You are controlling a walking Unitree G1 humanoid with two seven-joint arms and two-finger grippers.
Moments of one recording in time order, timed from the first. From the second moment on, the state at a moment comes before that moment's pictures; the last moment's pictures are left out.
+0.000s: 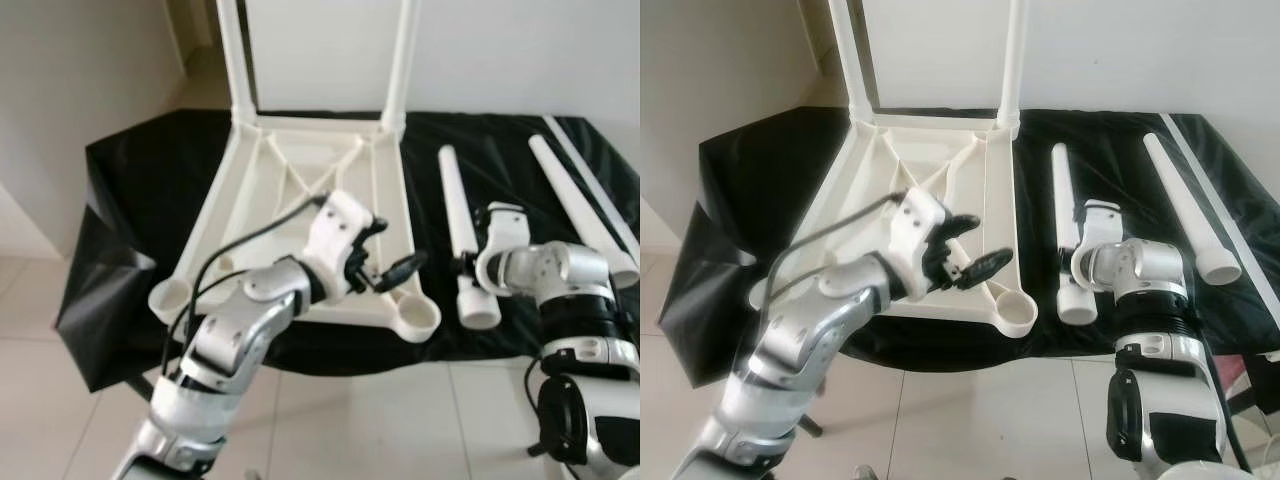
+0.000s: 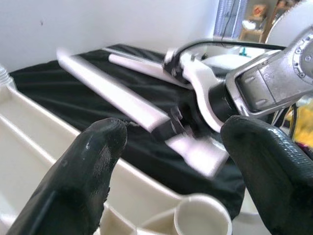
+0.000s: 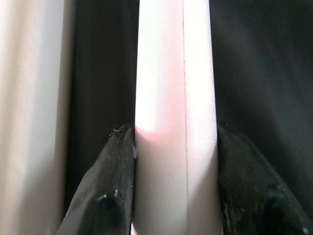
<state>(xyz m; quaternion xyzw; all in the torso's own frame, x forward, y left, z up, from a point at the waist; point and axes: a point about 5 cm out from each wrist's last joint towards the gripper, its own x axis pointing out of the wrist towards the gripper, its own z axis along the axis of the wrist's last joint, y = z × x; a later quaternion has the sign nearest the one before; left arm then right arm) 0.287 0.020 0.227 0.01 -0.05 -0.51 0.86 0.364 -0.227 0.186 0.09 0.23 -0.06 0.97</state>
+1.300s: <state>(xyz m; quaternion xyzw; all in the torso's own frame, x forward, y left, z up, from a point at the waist) 0.391 0.021 0.258 0.11 -0.02 -0.35 0.93 0.312 -0.139 0.210 0.11 -0.11 0.20 0.97</state>
